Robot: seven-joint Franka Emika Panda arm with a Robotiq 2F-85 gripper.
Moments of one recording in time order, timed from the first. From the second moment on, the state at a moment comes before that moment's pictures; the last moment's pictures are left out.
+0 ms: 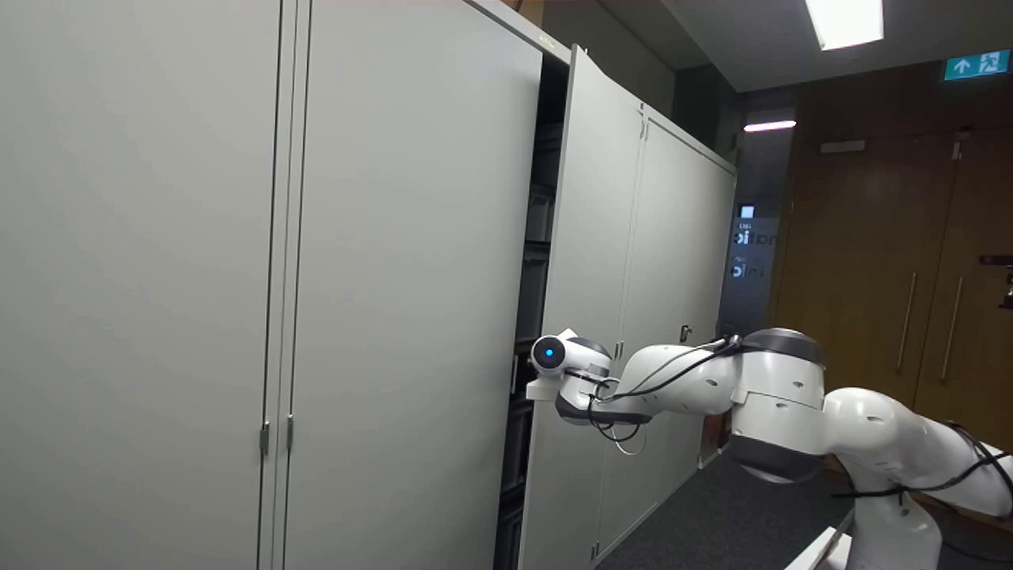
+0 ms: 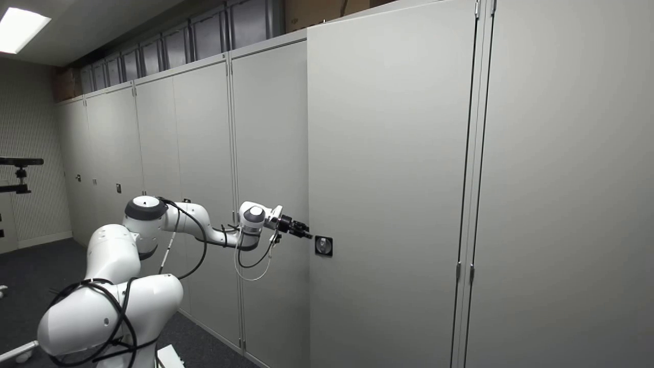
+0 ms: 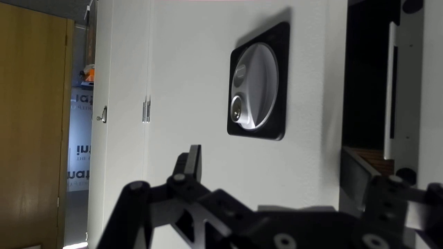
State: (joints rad) arm 1.49 1.20 -1.41 -1.79 -0.02 2.61 1.38
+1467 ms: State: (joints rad) arm 1.63 1.19 -1.46 -1.98 -0.02 2.69 1.38
